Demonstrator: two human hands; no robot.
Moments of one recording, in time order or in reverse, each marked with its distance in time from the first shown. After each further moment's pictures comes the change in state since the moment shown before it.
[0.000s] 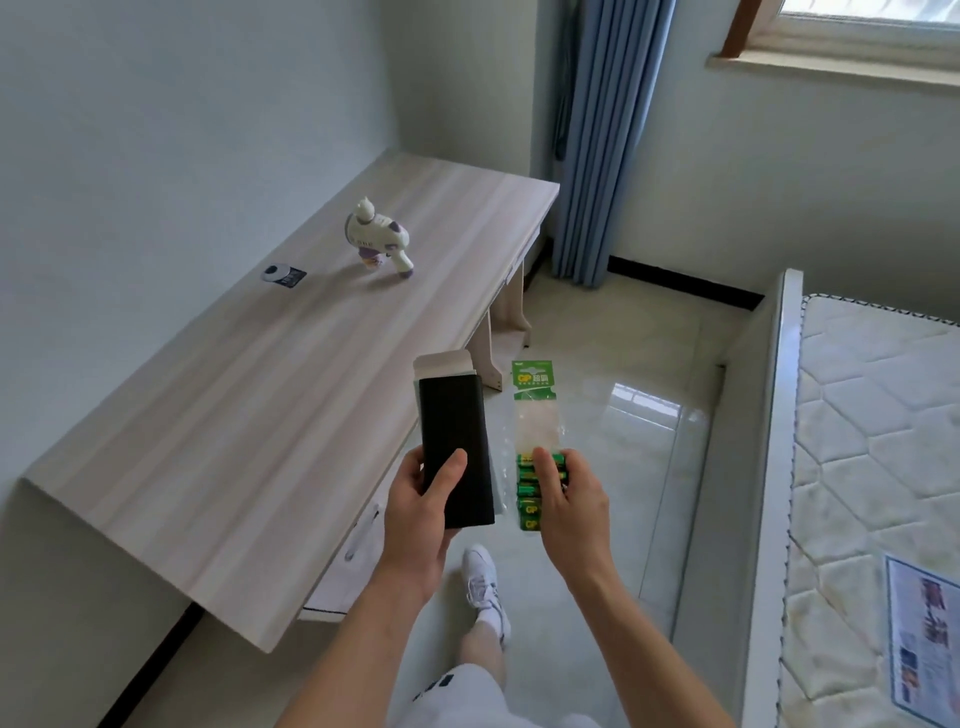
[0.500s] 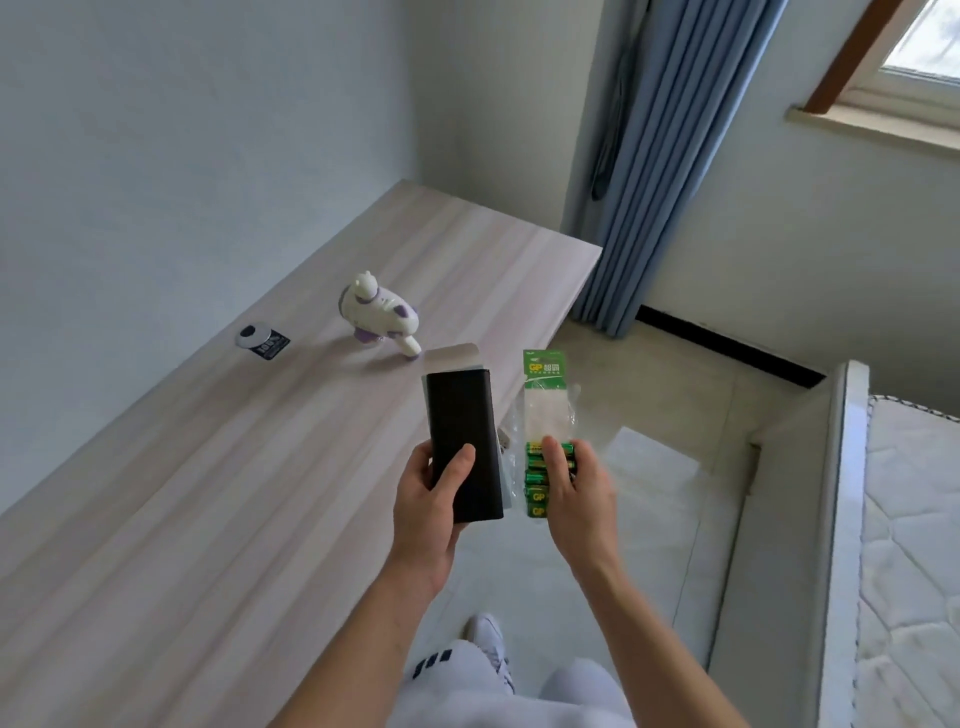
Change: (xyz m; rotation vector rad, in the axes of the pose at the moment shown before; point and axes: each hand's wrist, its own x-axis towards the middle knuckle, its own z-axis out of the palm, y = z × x) left_hand 0.259 0.085 0.073 -0.060 0.033 0.007; right_hand 0.274 -0.077 0.081 -0.083 -0.009 -0.024
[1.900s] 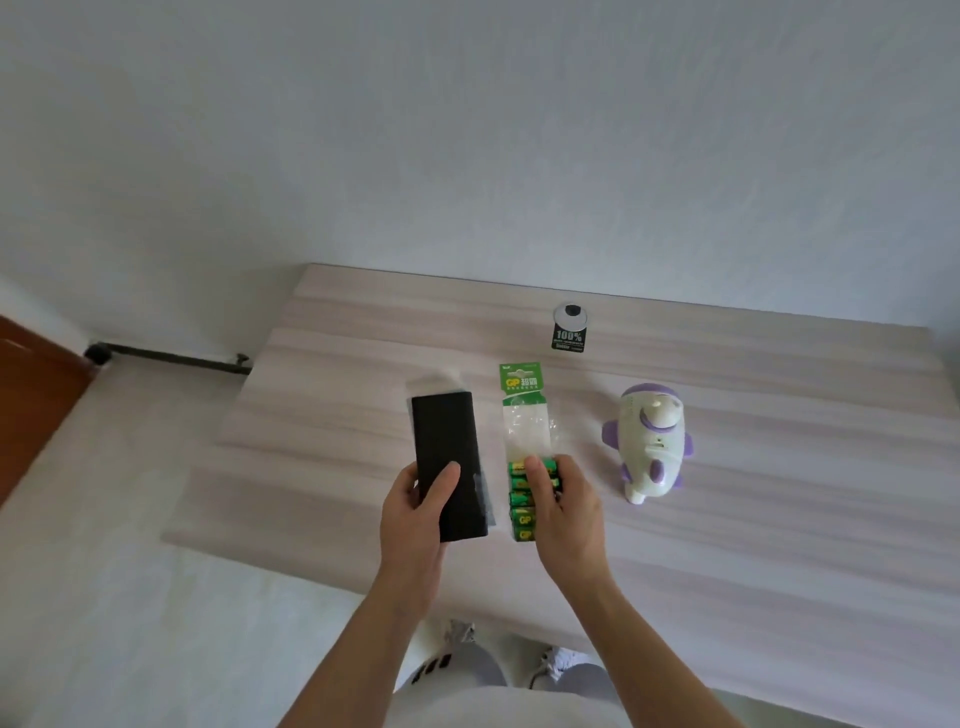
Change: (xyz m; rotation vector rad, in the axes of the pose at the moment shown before) left_hand 0.135 0.050 -0.013 -0.581 1.213 0.230; right_hand 0.192 -0.105 0.208 -0.215 -1.309 -0.295
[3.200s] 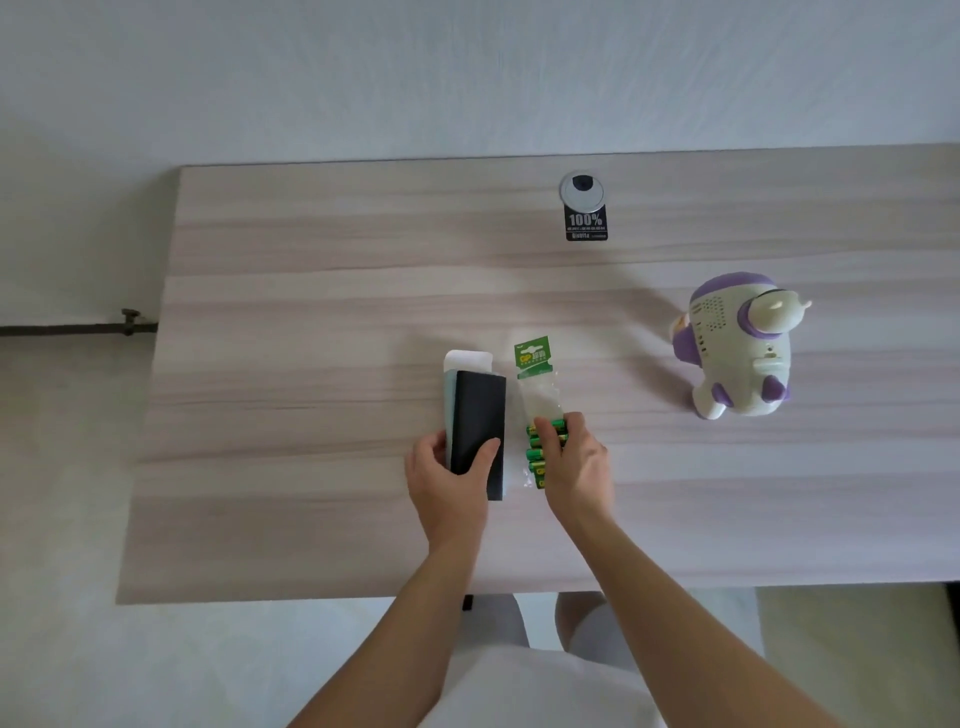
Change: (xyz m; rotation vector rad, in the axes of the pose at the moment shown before) left_hand 0.140 -0.073 -0.057 0.749 0.077 0.069; right_hand 0.068 0.112 0.112 -0.529 0.191 0.359
